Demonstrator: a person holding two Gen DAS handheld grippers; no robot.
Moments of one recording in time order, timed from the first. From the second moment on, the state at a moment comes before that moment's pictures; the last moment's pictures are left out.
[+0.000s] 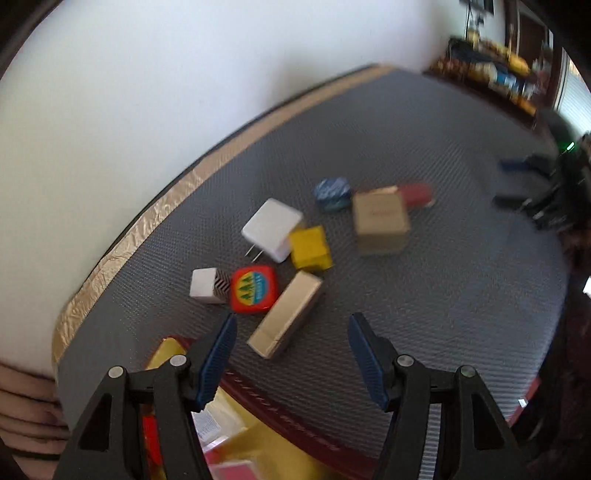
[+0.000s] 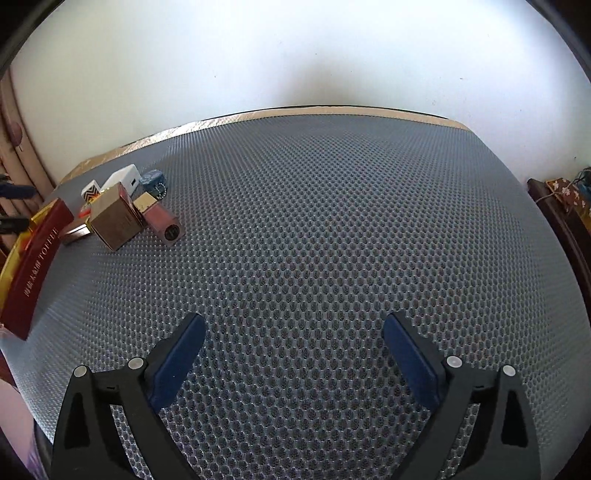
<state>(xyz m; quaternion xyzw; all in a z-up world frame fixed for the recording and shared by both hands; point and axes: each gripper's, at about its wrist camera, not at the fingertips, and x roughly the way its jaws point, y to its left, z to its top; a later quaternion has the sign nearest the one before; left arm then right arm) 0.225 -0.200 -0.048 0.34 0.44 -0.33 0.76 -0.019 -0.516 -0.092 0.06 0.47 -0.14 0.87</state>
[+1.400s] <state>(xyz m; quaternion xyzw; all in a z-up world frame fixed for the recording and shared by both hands) 0.209 -0.190 -0.100 0.15 0.51 -0.25 0.81 -0.005 -0.506 -0.099 0.05 0.48 -0.14 0.86</state>
